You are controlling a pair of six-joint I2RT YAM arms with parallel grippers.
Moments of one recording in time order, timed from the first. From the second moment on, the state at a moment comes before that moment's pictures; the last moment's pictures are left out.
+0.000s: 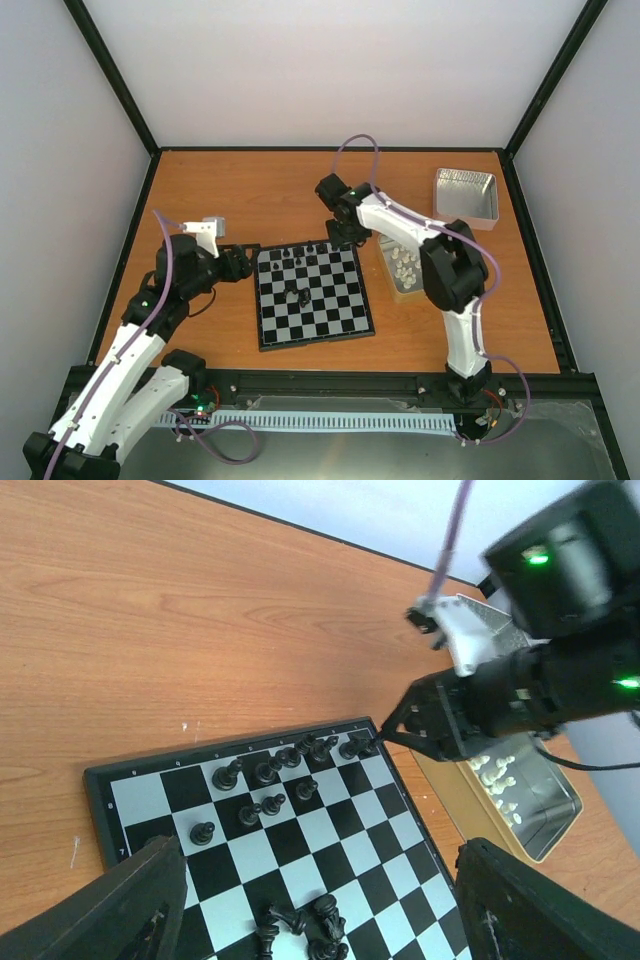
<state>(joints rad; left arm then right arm) -0.33 0.67 0.65 -0.43 0.25 -0.47 0.67 2.09 1.70 -0.95 0.16 0.37</state>
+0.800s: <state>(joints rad) -0.33 0.55 0.67 -0.56 -0.12 -0.53 1.10 1.92 1.50 -0.77 0.10 0.52</state>
